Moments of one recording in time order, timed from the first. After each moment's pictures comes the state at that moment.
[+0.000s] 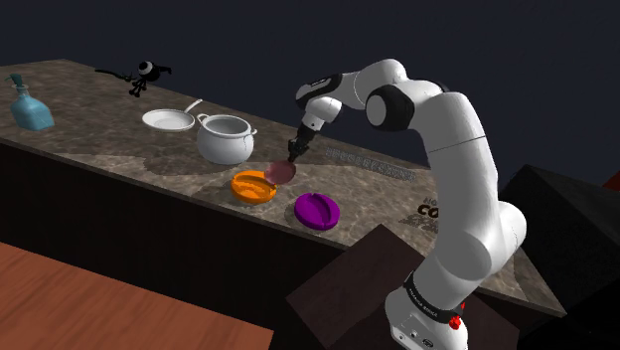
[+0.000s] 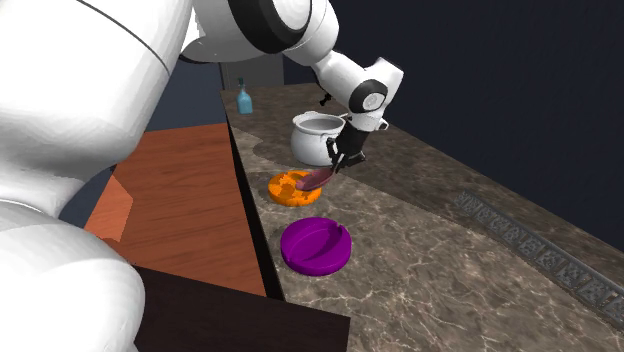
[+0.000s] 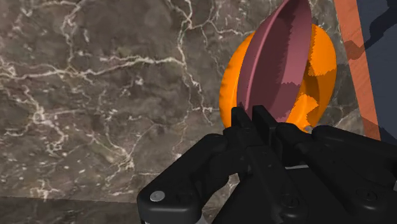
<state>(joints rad) -0.14 0.82 -0.23 -1.39 0.62 2.02 -0.65</state>
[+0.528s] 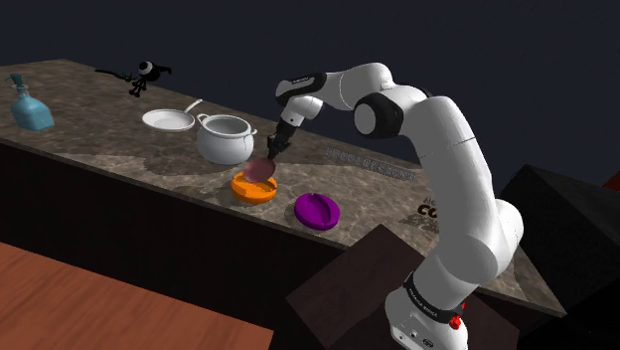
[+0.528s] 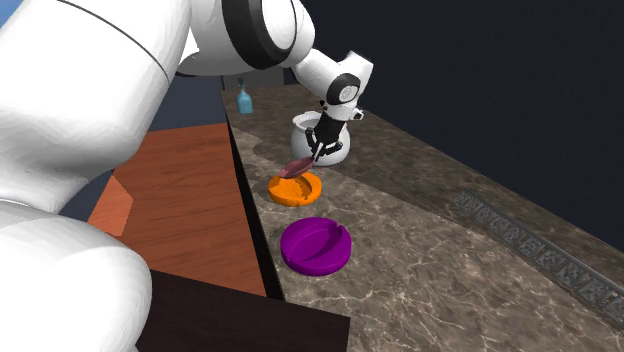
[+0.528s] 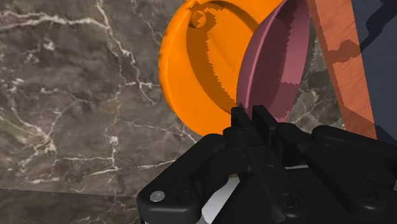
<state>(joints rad) -0.06 0.89 -0.21 -1.25 0.61 2.01 -0.50</state>
